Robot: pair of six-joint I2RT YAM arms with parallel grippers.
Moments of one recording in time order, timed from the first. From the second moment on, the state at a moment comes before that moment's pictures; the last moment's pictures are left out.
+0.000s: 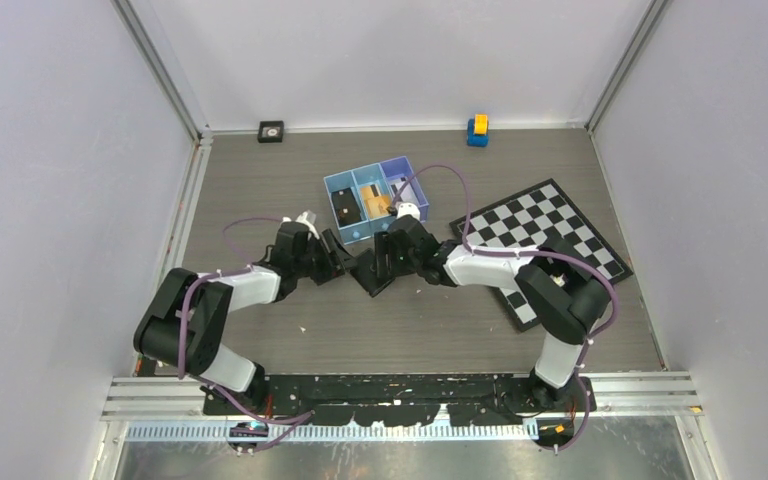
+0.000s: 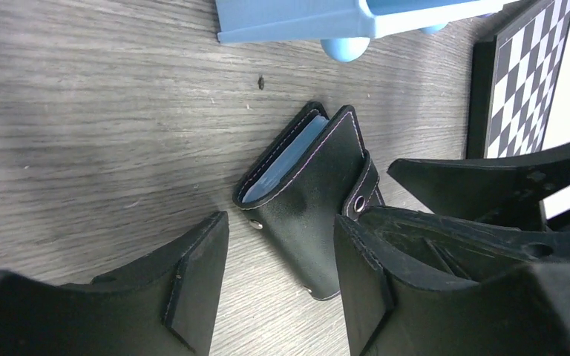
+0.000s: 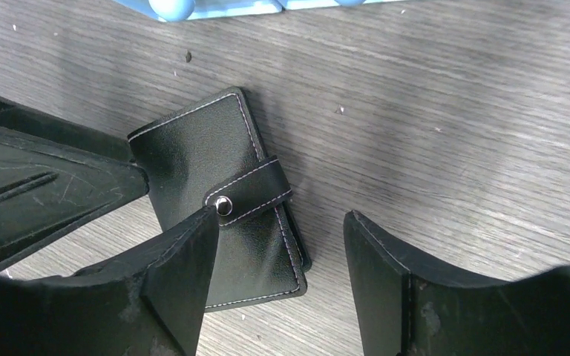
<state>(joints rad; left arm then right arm) -0.36 1.49 0.53 0.27 0.29 -0.83 0.82 1.76 0.98 0.03 0.15 0.55</state>
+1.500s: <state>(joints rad) -0.35 1.58 0.59 0.31 0.40 -0.75 0.93 1.87 1.19 -0.25 0.32 0.52</state>
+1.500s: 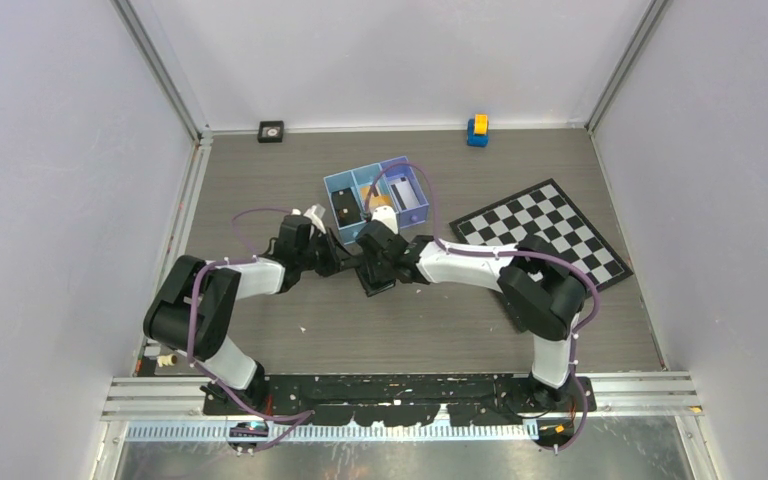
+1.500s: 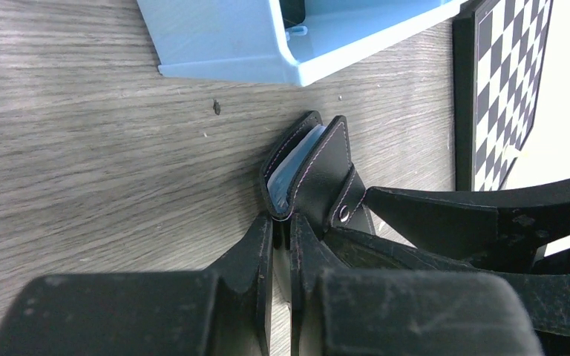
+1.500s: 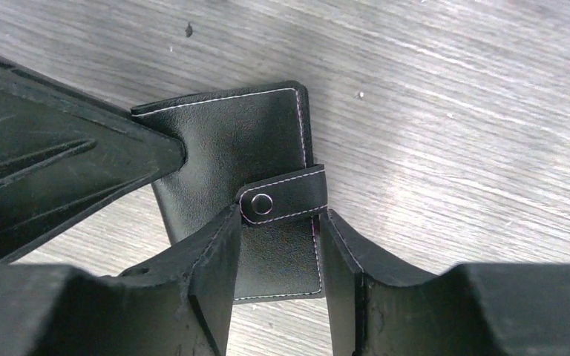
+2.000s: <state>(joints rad) -0.37 1.58 0.66 0.26 0.38 -0.71 0.95 1.89 1.24 -0.30 0.49 0.52</state>
